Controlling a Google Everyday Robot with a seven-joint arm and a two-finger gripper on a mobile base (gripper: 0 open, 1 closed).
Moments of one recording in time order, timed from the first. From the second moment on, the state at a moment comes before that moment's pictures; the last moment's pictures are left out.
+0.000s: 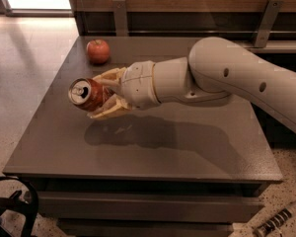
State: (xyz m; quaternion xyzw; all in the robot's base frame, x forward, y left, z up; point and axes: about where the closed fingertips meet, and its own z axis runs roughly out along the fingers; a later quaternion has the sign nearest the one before) arm 0.505 0.106 0.903 -0.67 0.46 0.22 0.54
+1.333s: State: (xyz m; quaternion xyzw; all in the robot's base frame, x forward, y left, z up) arm 0.472 0.142 0.892 -0.58 0.51 0.32 0.55
